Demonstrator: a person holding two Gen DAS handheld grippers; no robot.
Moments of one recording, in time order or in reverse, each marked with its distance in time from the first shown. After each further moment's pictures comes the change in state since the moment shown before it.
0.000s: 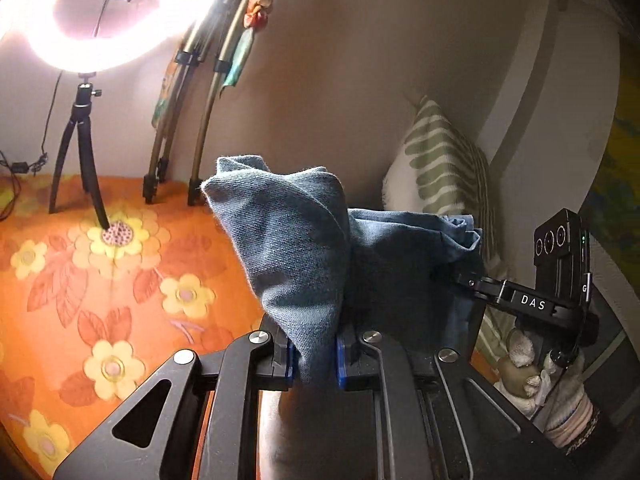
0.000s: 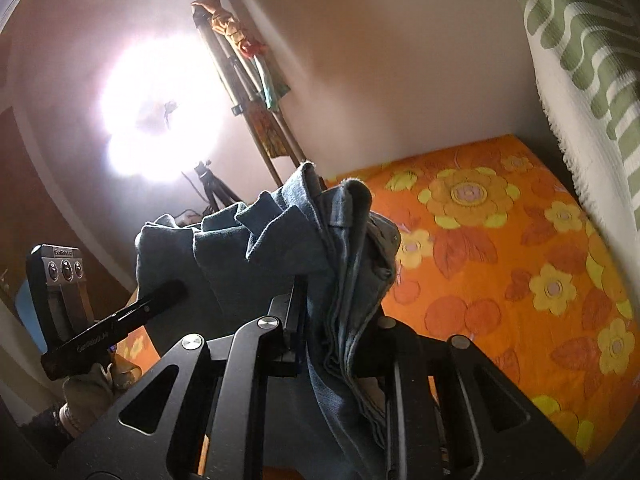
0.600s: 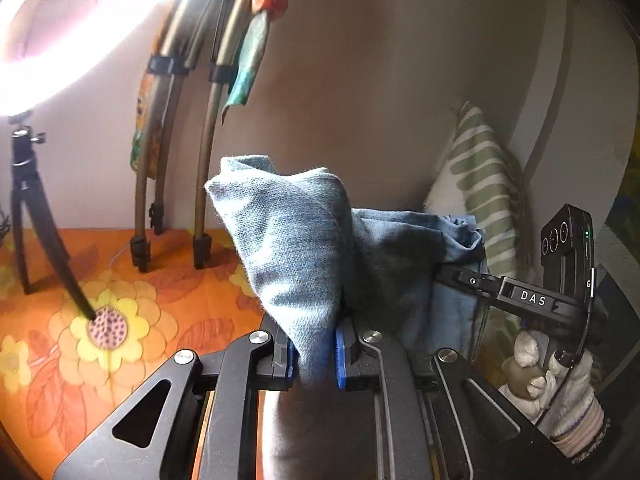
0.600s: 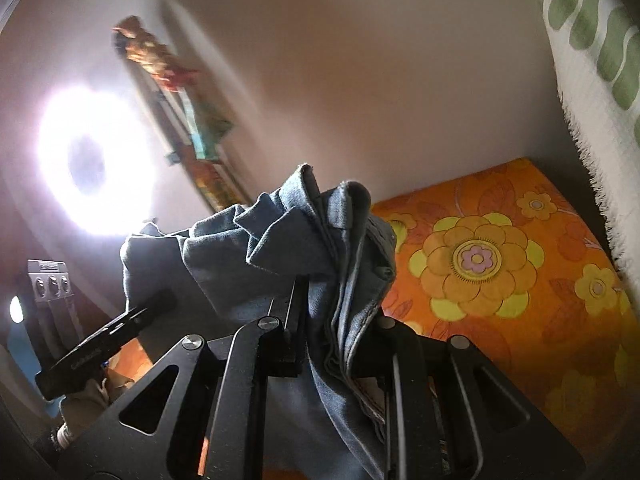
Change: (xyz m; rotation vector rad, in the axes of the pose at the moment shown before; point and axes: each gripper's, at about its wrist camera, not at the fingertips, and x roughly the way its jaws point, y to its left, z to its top) left arm 0.107 0.046 0.078 0.056 0.007 0.056; right arm 0.112 -0.053 0.091 0.065 -0.023 -0.042
